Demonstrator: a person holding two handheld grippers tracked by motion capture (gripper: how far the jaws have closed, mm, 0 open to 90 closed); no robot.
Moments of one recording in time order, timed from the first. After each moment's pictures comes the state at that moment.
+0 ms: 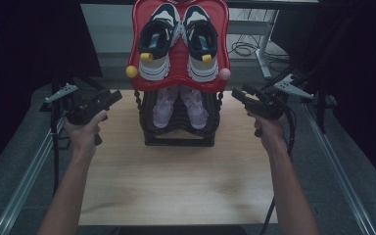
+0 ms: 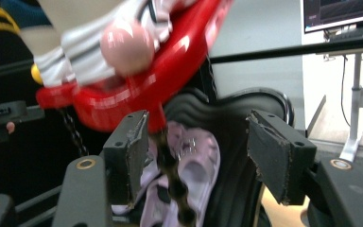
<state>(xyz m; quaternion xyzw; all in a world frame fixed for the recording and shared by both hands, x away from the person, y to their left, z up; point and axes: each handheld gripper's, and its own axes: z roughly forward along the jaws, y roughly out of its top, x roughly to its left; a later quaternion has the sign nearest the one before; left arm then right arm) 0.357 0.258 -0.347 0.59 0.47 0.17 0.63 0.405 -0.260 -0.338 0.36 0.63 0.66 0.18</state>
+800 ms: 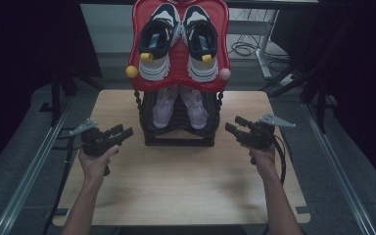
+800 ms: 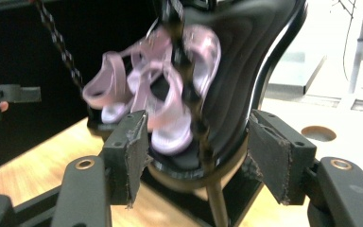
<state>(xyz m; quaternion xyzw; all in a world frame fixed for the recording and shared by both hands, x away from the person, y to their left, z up) 0.332 0.242 -0.447 0.64 0.48 0.11 0.59 0.377 -0.257 -0.430 0.38 0.69 0.60 0.16</state>
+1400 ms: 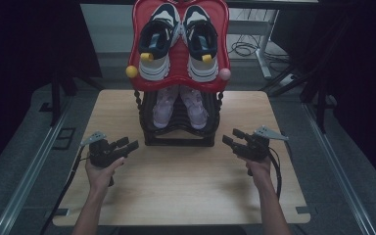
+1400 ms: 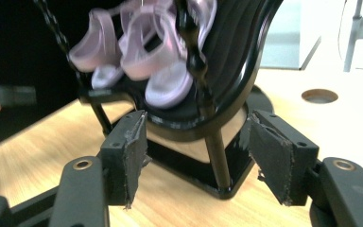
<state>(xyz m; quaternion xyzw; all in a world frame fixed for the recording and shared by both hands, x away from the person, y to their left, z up) 0.321 0.232 -0.477 0.66 0.49 0.10 0.56 0.363 -0.255 -0.467 0.40 0.68 0.59 0.16</state>
